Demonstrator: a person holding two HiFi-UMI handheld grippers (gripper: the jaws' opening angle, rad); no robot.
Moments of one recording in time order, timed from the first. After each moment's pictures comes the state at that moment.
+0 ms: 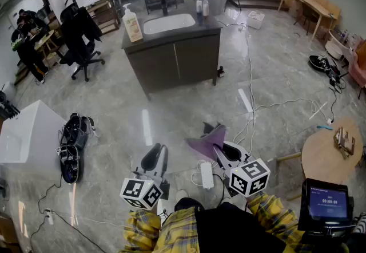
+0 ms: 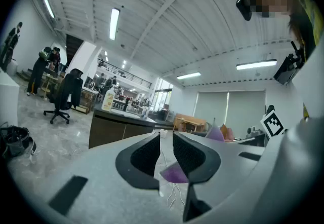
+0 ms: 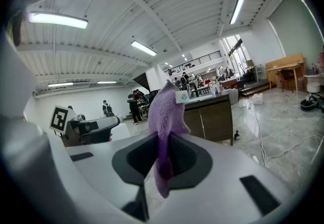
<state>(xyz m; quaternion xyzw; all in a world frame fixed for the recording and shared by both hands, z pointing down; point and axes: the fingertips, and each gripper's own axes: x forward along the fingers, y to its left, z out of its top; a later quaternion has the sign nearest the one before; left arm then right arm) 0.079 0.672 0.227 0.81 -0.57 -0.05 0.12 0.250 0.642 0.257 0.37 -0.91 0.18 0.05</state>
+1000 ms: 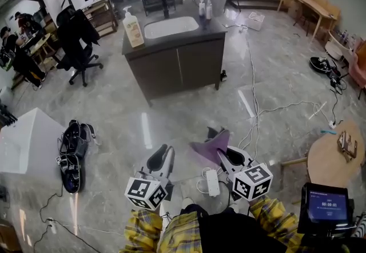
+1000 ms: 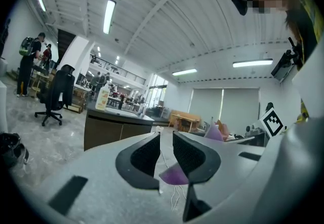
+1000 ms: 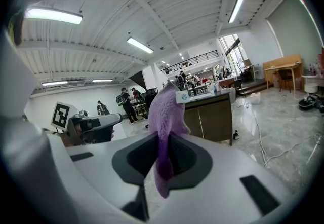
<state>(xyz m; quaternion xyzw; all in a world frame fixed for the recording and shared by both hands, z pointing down) 0.046 0.610 0.232 0.83 -0.54 -0.03 0.12 0.209 0.595 0.266 0.38 -0.90 0.19 0.06</state>
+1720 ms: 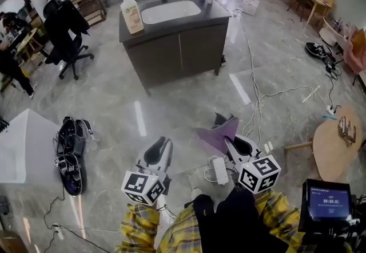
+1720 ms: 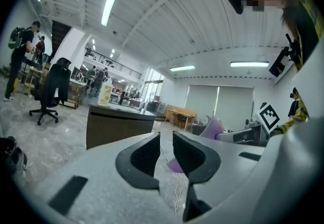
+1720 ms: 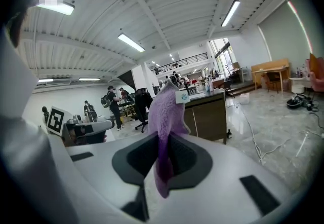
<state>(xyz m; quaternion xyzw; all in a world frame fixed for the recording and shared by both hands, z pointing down) -0.061 0.578 0.254 0.85 -0.51 -0.01 0.14 0.127 0.564 0.272 0.45 -0.87 0.20 0.07</state>
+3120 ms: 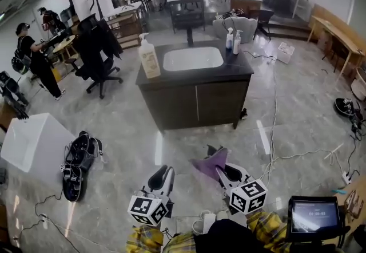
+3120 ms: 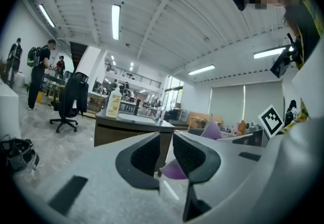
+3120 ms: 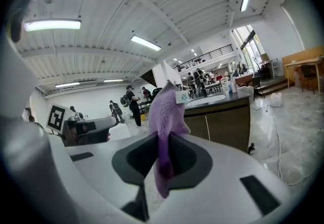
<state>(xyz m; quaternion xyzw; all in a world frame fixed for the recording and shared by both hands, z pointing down) 0.023 0.412 0.236 0.77 -0.63 -0.02 0.11 0.179 0.353 0.268 0.30 -0.93 0.18 0.07</state>
